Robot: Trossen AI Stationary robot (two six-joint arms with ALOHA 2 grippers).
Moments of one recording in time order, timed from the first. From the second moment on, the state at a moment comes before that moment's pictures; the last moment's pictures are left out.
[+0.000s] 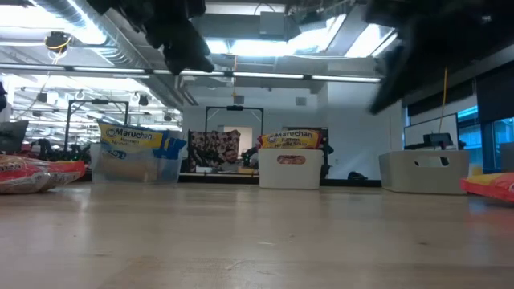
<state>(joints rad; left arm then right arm) 0.07 1.17 0.84 -0.26 0.12 -0.16 0.42 1.40 0.86 -0.40 0.27 0.45</state>
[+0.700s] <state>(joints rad) -0.16 1.44 0.72 0.11 0.00 -0.21 0.63 1.14 0.59 -1.03 0.00 1.17</state>
